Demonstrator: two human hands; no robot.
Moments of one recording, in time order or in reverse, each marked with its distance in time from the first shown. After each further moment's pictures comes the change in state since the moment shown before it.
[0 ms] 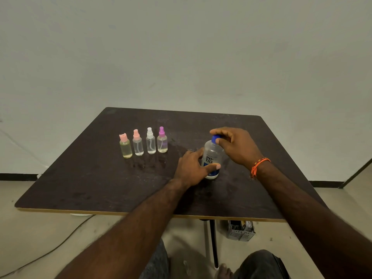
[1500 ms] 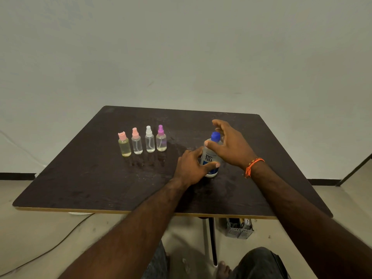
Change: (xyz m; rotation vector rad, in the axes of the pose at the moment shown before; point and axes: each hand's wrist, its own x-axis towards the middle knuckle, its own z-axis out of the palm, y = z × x) left_hand -0.006 0.007 -0.002 -0.063 0.040 -0.022; right_hand -0.003 -0.009 0.015 0.004 -0.029 0.076
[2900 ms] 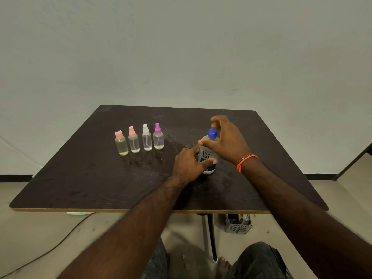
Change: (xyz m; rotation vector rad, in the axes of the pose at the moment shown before) left_hand -0.002 -0.001 0.002 0.008 0.007 0.005; right_hand 0.001 0.003 0.003 -0.037 0.100 0.000
